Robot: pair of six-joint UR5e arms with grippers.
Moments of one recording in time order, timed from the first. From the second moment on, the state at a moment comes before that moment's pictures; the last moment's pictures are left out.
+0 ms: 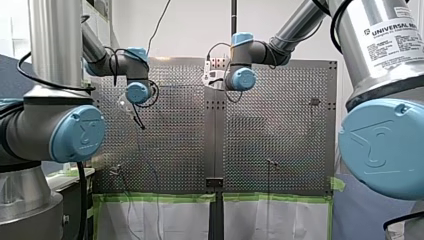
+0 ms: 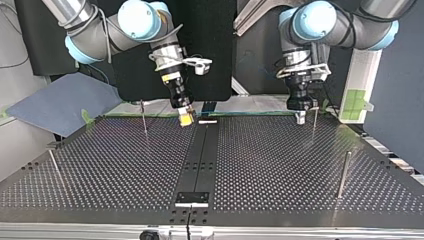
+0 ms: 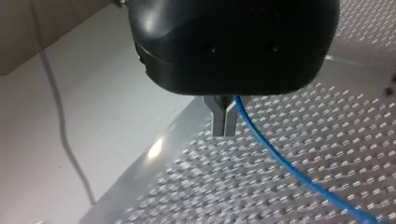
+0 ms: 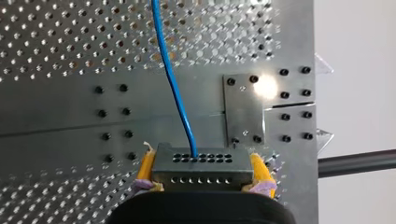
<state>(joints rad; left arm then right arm) -0.16 -1.50 -2.16 -2.41 -1.86 -2.18 2.32 -1.24 1.59 -0.48 1.61 1.65</state>
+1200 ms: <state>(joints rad) -0.04 -1.29 -1.99 -2.58 -1.84 -2.19 2.42 -1.20 1.30 -0.31 1.56 1.63</state>
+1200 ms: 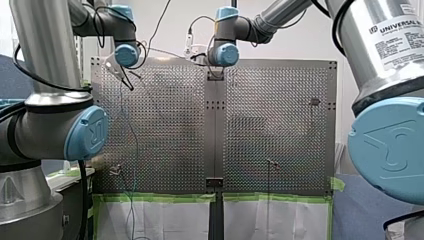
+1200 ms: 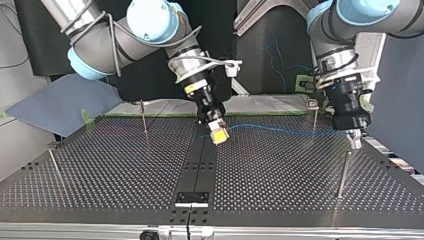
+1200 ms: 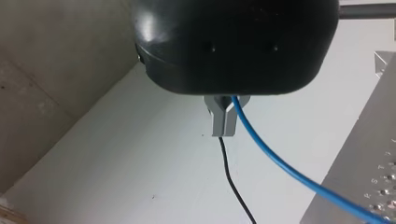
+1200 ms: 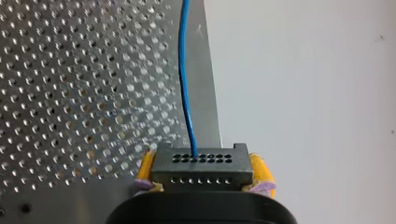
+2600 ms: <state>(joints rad) 0.23 -1.49 -1.79 -2.59 -1.62 -2.36 2.48 -0.99 0.91 -0.15 1.59 1.58</state>
